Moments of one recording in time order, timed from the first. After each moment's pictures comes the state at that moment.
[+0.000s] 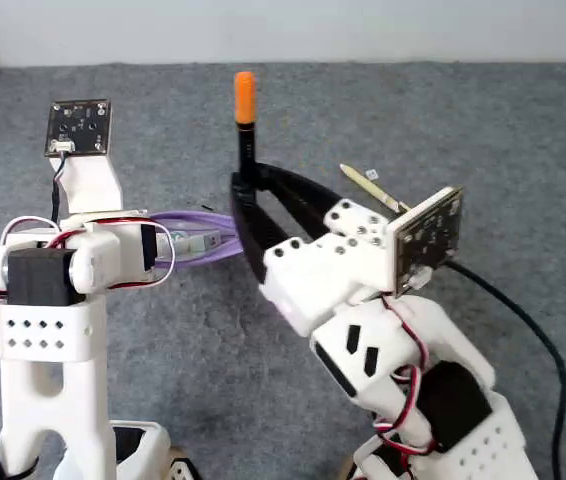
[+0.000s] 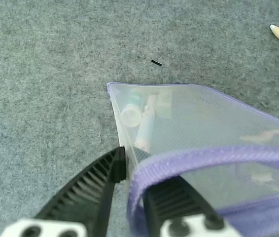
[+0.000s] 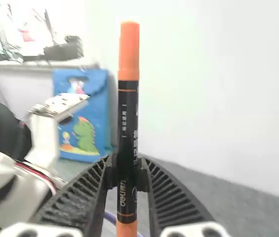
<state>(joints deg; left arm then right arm) -2.2 -34.1 13.4 92.2 13.2 -40.6 -61.8 33.7 33.7 -9.0</state>
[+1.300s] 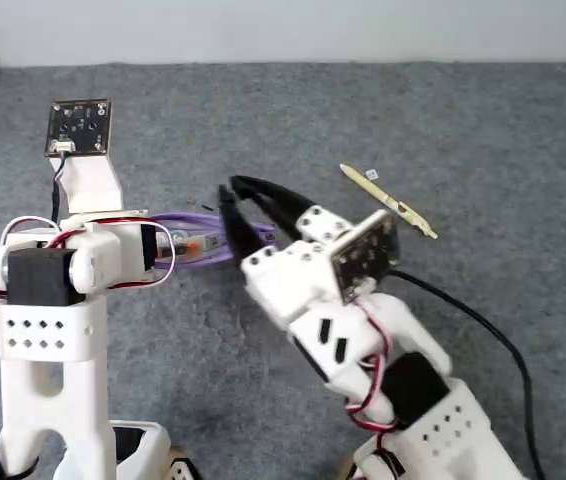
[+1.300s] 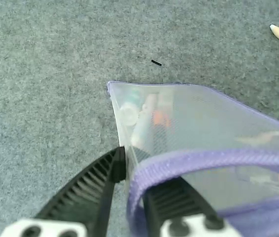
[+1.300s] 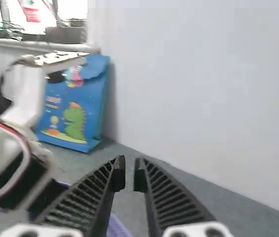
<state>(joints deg) -2.2 -34.1 13.4 92.2 13.3 -37.7 -63.4 49.2 21.9 0.1</state>
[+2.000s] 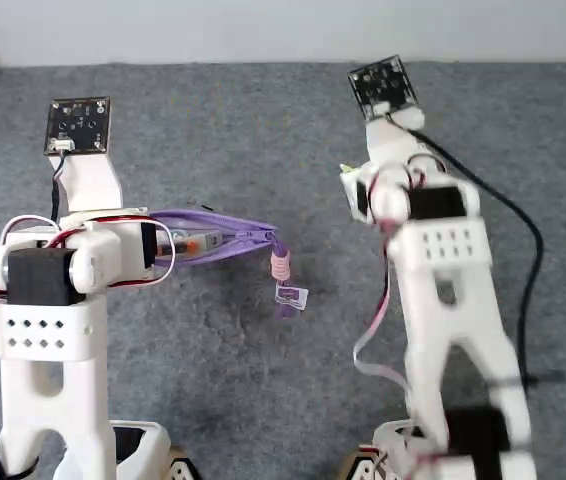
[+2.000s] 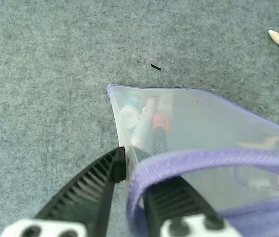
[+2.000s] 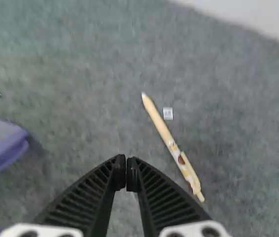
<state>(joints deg) -2.2 -34.0 13.4 91.2 13.3 -8.0 -9.1 7.7 61.0 14.6</state>
